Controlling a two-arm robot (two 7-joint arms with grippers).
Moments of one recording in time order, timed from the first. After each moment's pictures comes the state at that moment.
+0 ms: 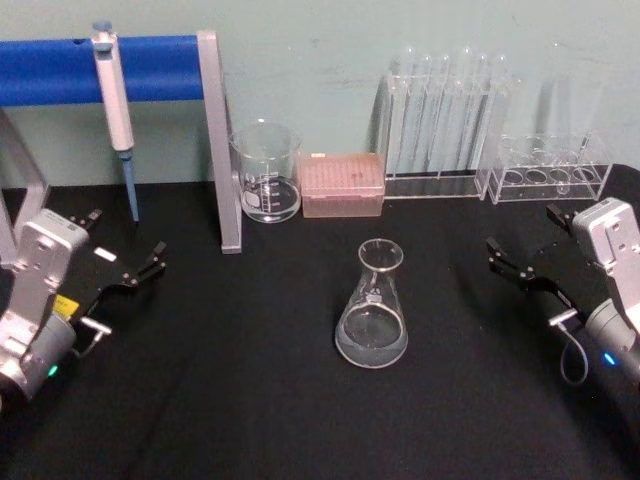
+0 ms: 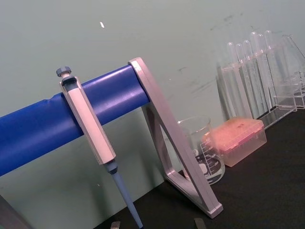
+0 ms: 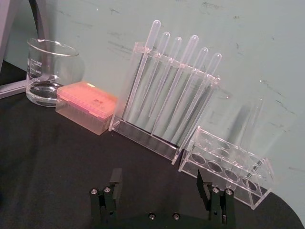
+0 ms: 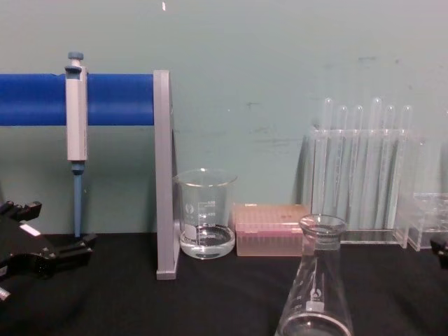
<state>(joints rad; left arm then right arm) -0.20 0.60 0.45 -1.41 -0.25 -0.12 0.03 0.20 0.60 -0.45 -1.41 0.25 -0.12 -0.03</state>
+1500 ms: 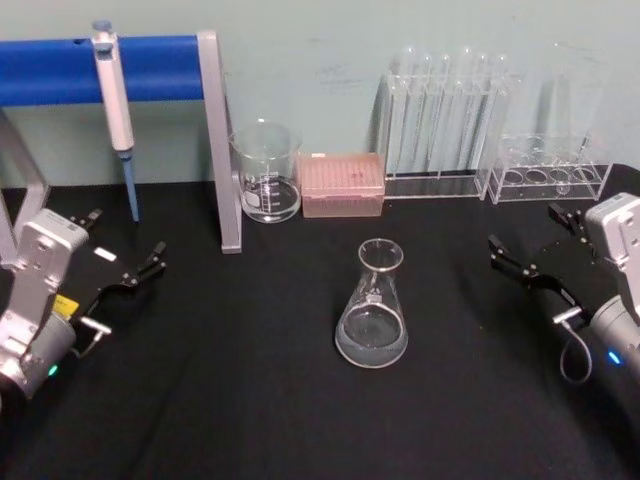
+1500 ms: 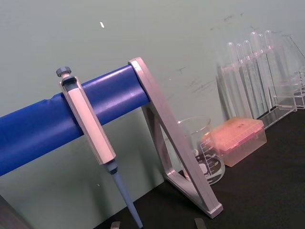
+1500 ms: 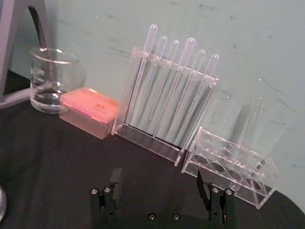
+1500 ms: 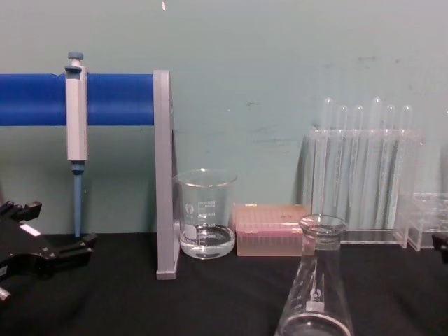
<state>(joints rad) -0.20 0.60 0.45 -1.41 -0.25 -0.12 0.03 0.18 0.60 -0.41 -1.43 0.29 -0.12 0.01</state>
